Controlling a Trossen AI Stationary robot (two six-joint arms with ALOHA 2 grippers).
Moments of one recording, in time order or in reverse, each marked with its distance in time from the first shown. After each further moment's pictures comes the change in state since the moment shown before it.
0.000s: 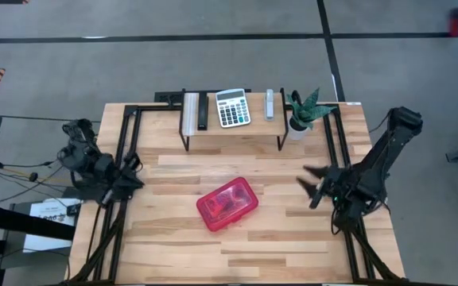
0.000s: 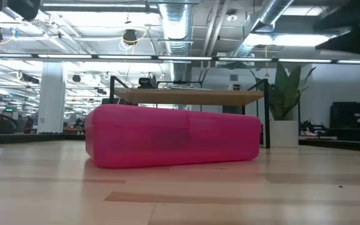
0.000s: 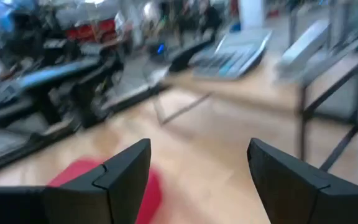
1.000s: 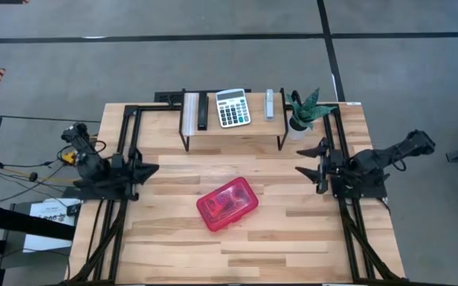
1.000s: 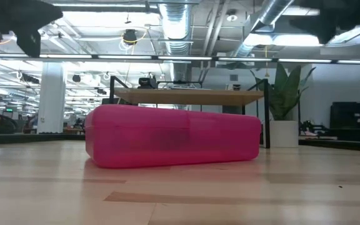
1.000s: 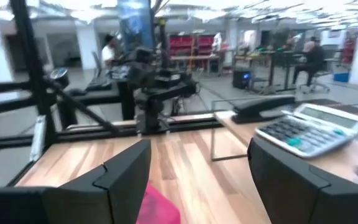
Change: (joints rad) left arm 0.099 -0.018 -0.278 0.382 -0.407 0.153; right arm -0.553 -0.637 -0.268 0.911 -0.883 -1.480
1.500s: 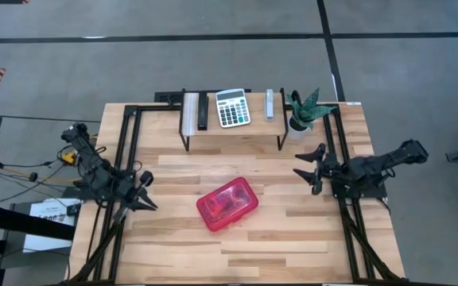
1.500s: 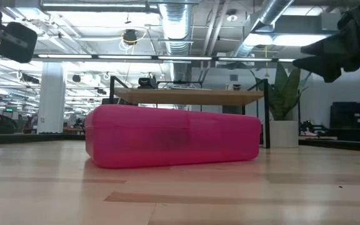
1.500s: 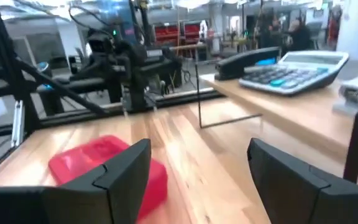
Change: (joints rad) left arm 0.001 0.001 -0.003 -0.379 0.656 -0.167; right arm -0.066 -0.263 -0.259 -0.054 0.002 0.109
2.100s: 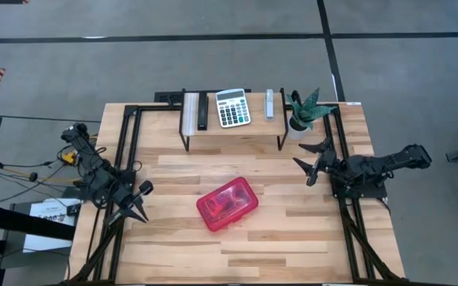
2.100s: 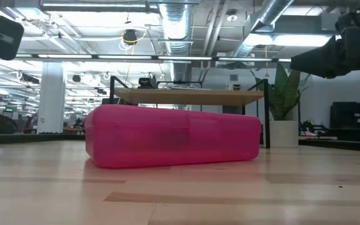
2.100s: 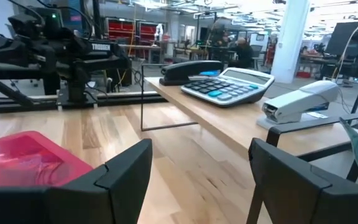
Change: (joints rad) left arm 0.000 0.000 -0.004 -0.018 0.253 -0.015; right arm -0.090 0.005 -0.001 -0.009 0.110 -0.173
